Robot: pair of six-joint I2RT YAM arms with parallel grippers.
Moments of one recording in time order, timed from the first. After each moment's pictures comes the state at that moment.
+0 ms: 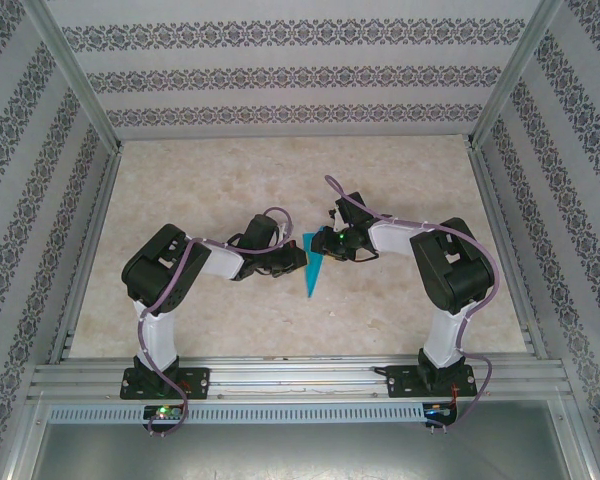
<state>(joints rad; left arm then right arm) -0.56 1.95 0.85 0.37 0.56 -0.92 0.44 1.88 1.02 -0.21 -0.43 0.65</state>
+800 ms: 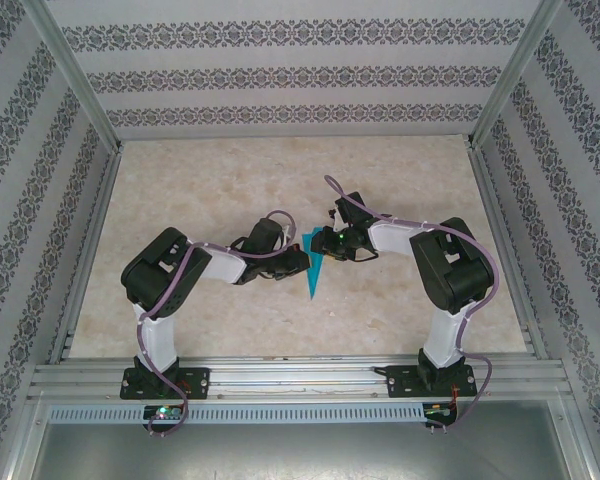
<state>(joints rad) -0.60 1.92 0.85 0.36 0.49 -0.93 0.44 1.88 1.02 -0.22 -0.43 0.65</state>
